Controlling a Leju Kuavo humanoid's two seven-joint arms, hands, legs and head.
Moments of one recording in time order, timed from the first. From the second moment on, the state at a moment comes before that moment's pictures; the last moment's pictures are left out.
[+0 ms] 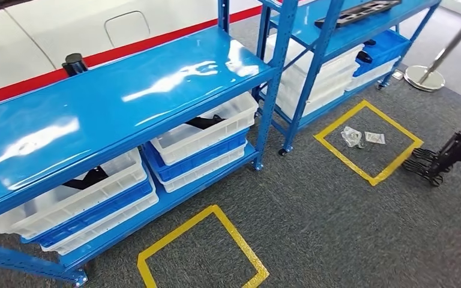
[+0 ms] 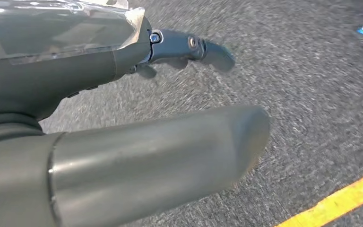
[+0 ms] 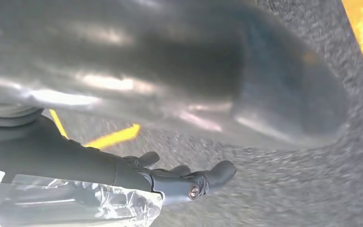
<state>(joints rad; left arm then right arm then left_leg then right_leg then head) -0.03 -0.09 0.44 -0.16 -0.56 0.47 -0.14 -0.06 0.12 -0.41 -0.18 0.82 -0.50 -0.03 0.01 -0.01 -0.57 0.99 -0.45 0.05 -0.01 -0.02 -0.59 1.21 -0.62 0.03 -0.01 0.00</state>
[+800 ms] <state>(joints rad) -0.04 -0.09 0.52 -0.16 -0.46 0.42 -0.20 -0.06 0.12 -0.41 -0.18 0.82 -0.50 -0.02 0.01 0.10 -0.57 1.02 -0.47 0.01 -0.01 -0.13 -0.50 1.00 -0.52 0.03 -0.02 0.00</state>
